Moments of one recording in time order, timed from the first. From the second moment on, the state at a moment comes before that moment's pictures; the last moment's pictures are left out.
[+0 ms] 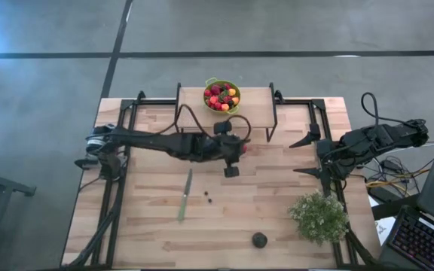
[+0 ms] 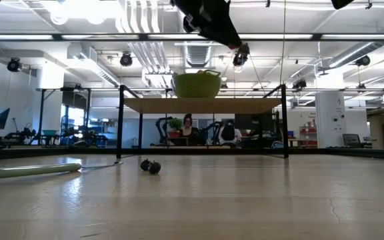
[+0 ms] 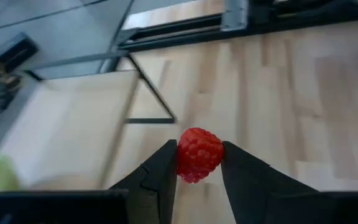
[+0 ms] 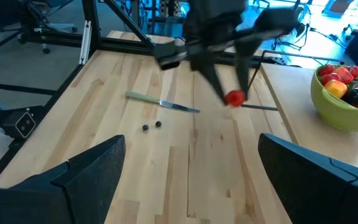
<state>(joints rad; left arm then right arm) -0.05 1.78 1.59 -0.40 -0.39 0.11 0.34 0.60 0.88 -0.68 0.26 0.05</state>
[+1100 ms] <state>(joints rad) 0.31 1.78 1.80 -0.70 -0.49 0.14 0.34 0.60 0.88 -0.68 0.26 0.05</state>
